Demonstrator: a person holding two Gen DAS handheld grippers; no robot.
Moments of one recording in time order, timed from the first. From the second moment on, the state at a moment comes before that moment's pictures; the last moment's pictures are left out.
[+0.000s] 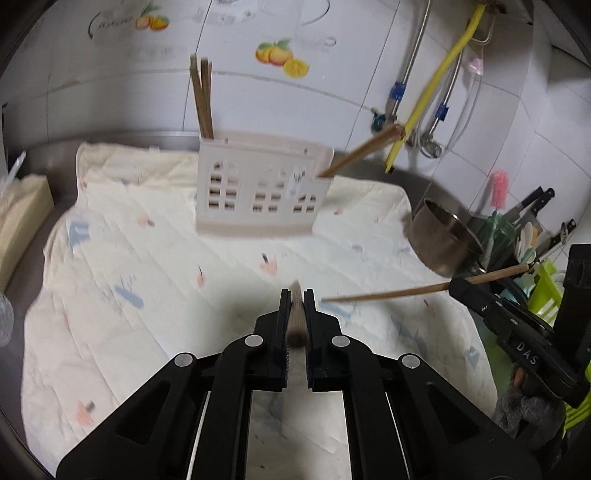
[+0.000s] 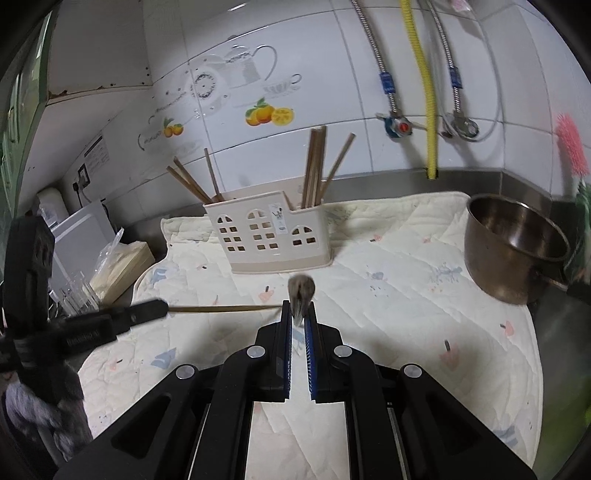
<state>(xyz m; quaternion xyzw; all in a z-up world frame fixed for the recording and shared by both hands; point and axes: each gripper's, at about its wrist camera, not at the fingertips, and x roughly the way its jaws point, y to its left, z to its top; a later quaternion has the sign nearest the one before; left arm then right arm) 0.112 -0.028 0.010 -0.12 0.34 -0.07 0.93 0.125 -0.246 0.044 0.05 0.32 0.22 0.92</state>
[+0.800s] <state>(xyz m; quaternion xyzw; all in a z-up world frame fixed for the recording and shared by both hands) 0.191 0.005 0.154 -0.07 0.23 -0.08 0.97 0.217 -0.205 0.162 -0.01 0.27 0.27 0.92</state>
